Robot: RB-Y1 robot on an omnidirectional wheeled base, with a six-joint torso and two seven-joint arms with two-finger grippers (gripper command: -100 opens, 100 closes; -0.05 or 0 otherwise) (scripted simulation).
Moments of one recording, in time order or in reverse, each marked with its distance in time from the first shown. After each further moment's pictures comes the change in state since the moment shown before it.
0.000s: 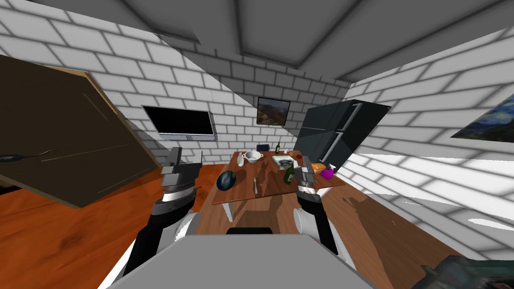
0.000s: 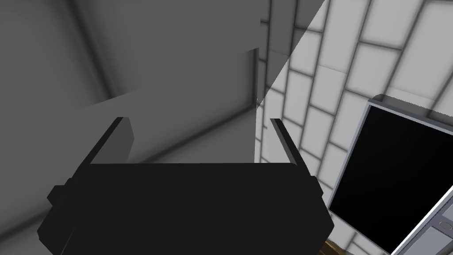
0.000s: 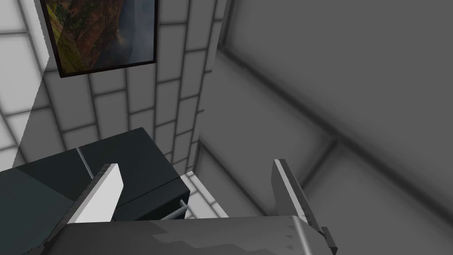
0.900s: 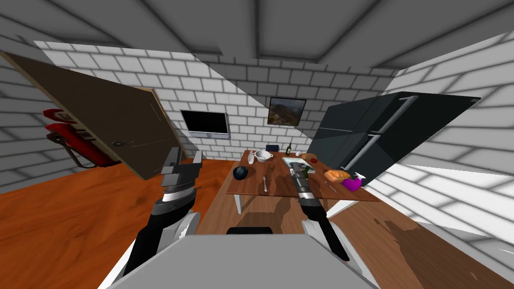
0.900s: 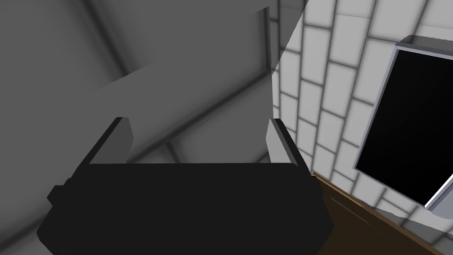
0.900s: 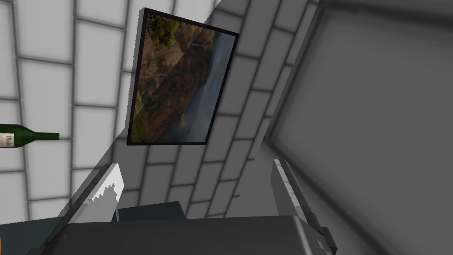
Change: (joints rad) left arm 0.000 0.000 0.000 0.000 0.000 0.000 0.000; right arm 0.070 -0.231 0.018 0.073 0.010 0.100 0.058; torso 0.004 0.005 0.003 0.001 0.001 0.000
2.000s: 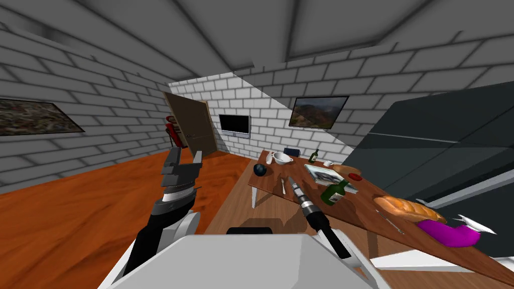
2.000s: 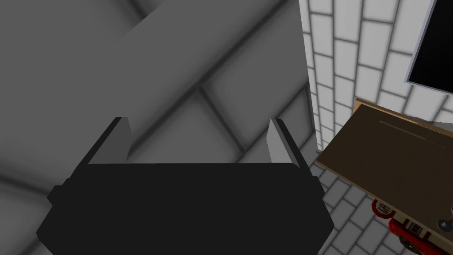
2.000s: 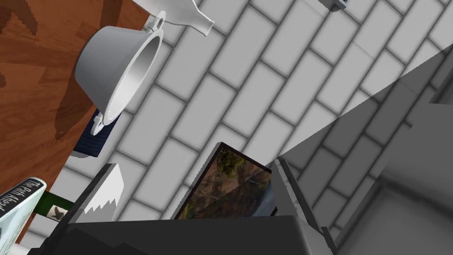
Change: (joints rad) left arm 0.000 0.000 0.000 0.000 0.000 0.000 0.000; right arm 0.057 -0.219 0.038 0.139 0.022 0.269 0.106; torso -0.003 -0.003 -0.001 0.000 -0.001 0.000
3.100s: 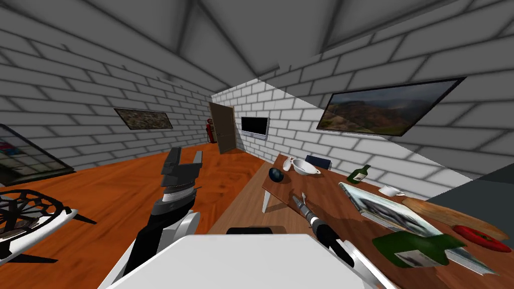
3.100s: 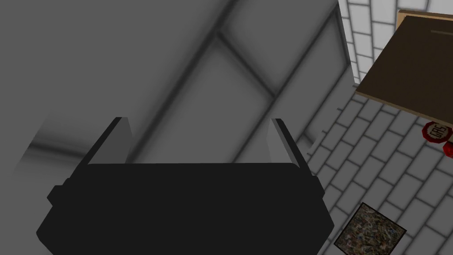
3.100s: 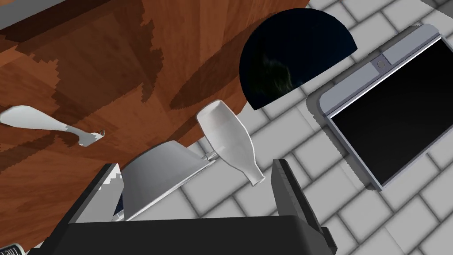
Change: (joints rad) left arm 0.000 0.000 0.000 0.000 0.000 0.000 0.000; right arm 0.039 -0.216 0.092 0.175 0.037 0.263 0.032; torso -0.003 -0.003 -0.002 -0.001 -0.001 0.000
